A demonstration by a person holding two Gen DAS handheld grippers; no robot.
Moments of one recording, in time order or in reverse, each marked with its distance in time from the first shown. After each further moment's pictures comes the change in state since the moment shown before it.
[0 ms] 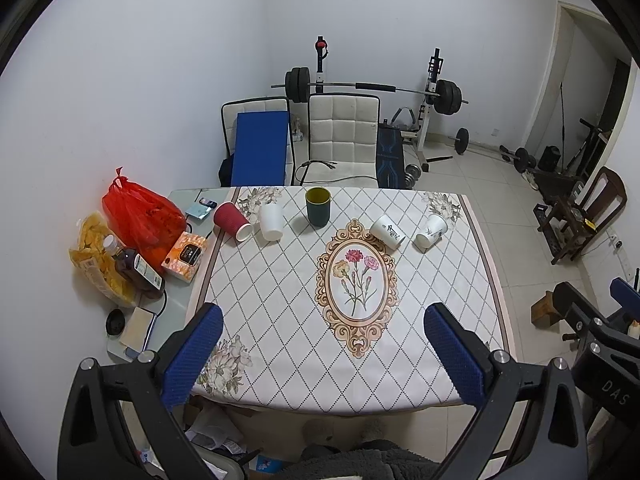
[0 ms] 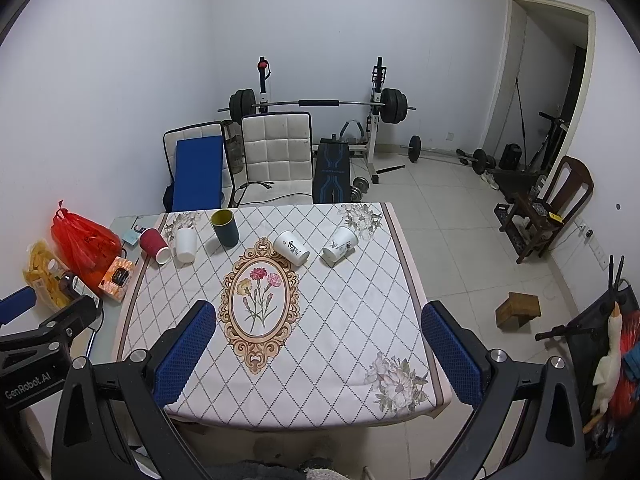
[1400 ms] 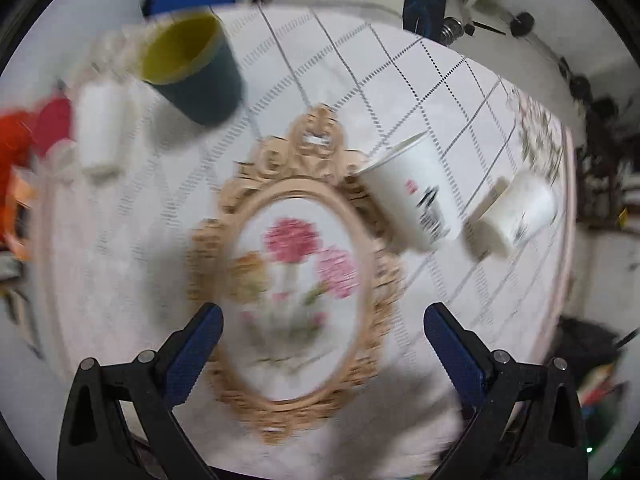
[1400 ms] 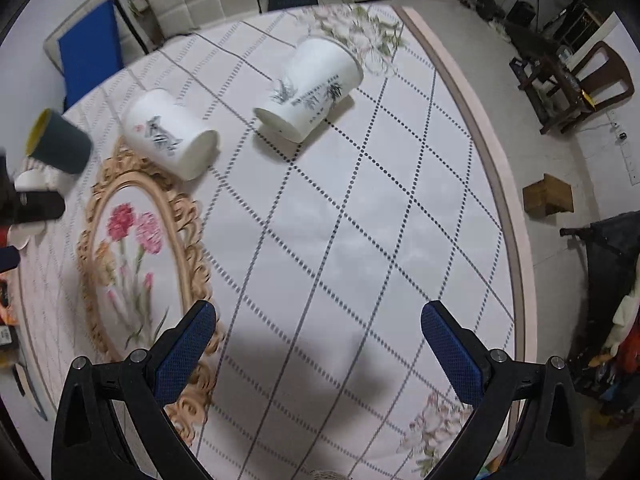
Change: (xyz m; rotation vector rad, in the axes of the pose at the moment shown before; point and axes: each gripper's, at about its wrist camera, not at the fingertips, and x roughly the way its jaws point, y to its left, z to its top) left arm 0.512 -0.082 0.089 -0.212 0.763 -0.082; right arm 0.550 -0.055 -0.041 0.139 0.651 -0.070
